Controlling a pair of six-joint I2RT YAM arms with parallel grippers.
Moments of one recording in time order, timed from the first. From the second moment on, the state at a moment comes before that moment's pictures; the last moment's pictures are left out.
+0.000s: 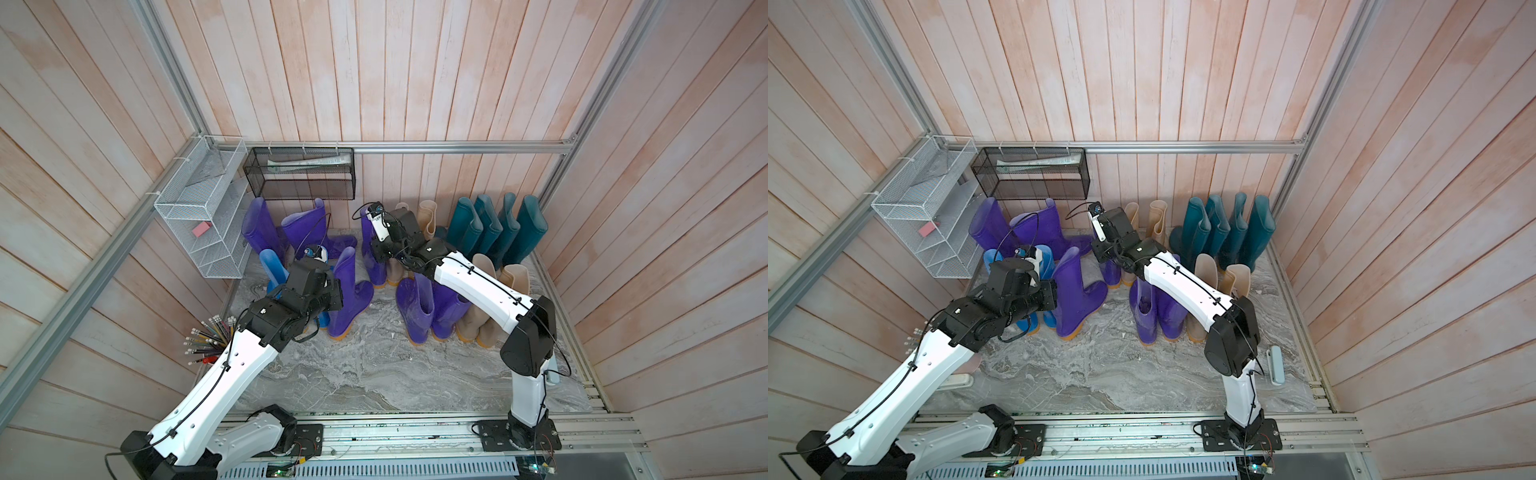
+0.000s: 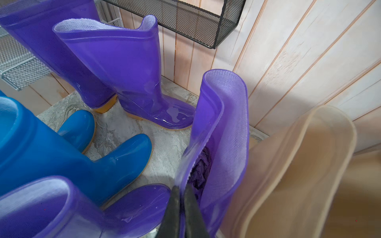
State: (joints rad) left arm -0.54 1.08 1.22 -0.82 -0.19 -0.46; right arm 0.79 1.96 1.93 -0.47 0.15 0.02
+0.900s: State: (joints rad) left arm -0.71 1.10 1.13 -0.68 -0.15 -0.61; right arm 0.97 1.44 1.34 -0.39 0.18 0.16
